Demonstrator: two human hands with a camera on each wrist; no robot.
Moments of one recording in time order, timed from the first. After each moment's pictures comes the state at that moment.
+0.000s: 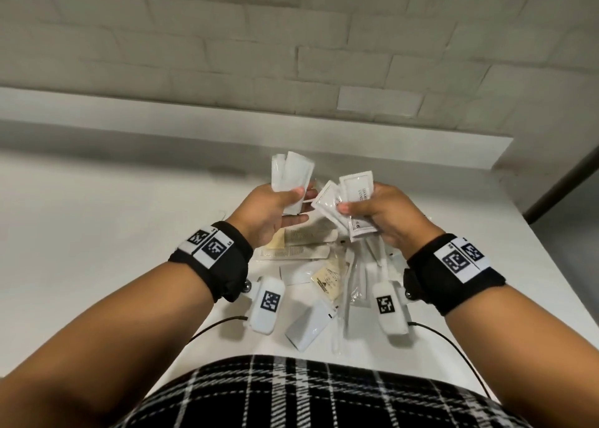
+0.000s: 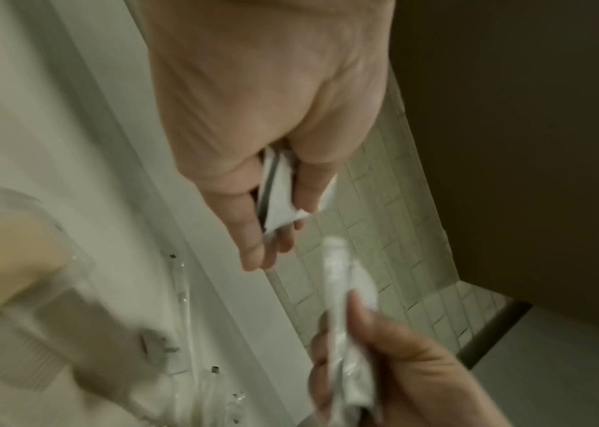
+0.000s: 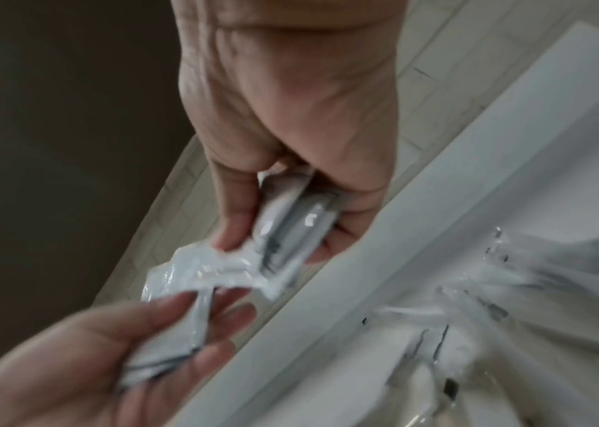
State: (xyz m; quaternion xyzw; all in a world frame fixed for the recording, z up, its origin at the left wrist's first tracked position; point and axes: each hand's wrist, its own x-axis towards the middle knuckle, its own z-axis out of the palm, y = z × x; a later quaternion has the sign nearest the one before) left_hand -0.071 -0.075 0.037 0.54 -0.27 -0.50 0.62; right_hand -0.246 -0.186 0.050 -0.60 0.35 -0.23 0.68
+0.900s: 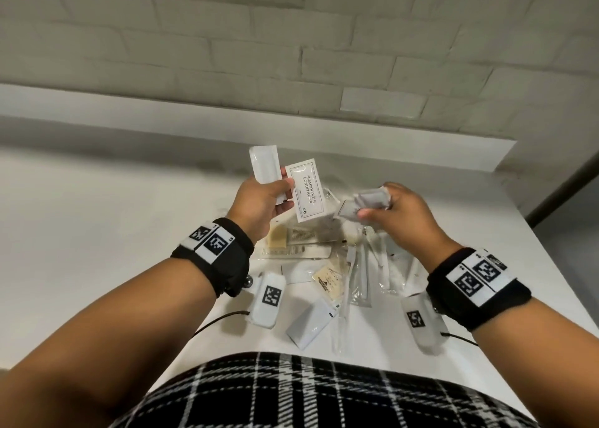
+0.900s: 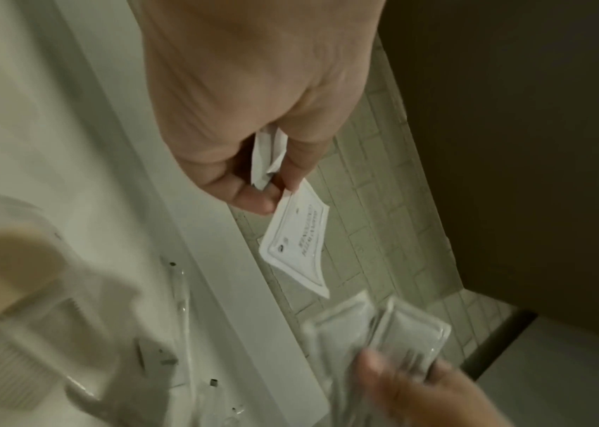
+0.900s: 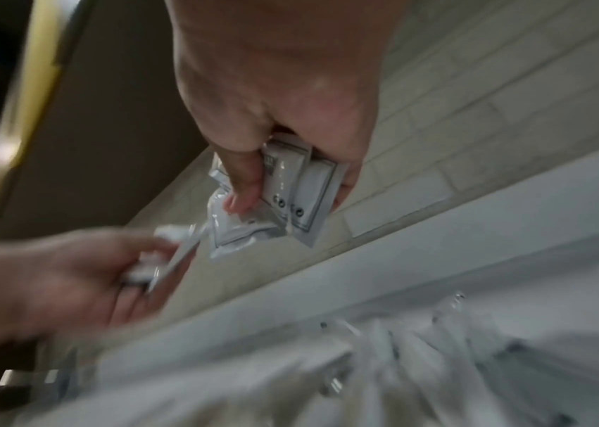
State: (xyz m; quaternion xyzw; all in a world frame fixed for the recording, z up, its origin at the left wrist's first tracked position) left_hand -0.062 -0.077 0.036 0.56 -0.19 -0.40 0.70; right_hand -0.272 -0.185 0.047 -0.80 0.36 -0.26 0.40
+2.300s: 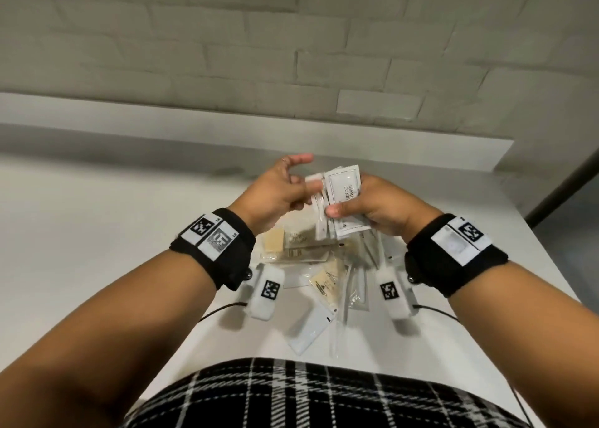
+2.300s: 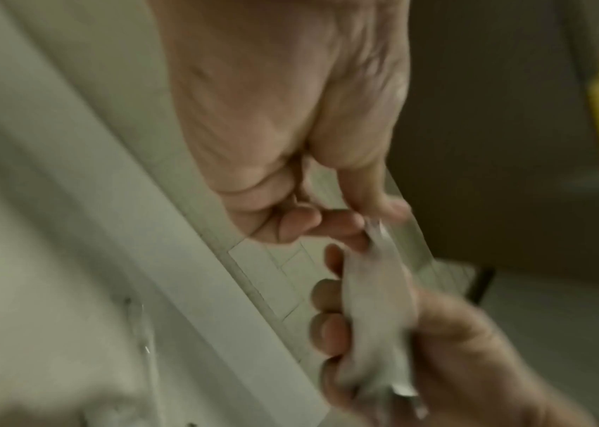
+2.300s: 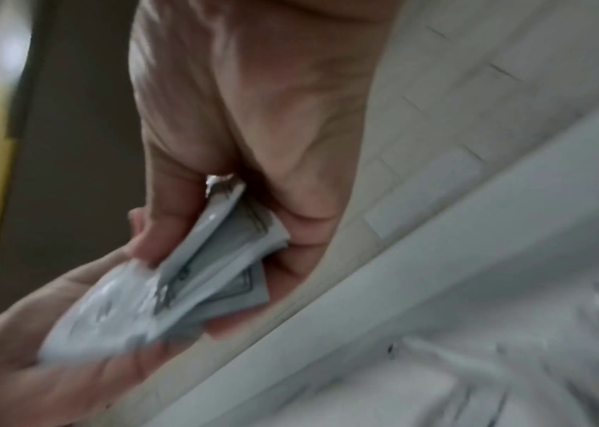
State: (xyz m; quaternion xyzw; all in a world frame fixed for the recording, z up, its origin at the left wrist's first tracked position) left_hand -0.071 -0.089 0.058 0.54 -0.40 -0.45 0.58; right_hand -0.236 -0.192 0.073 -0.70 0.20 -0.10 0.68
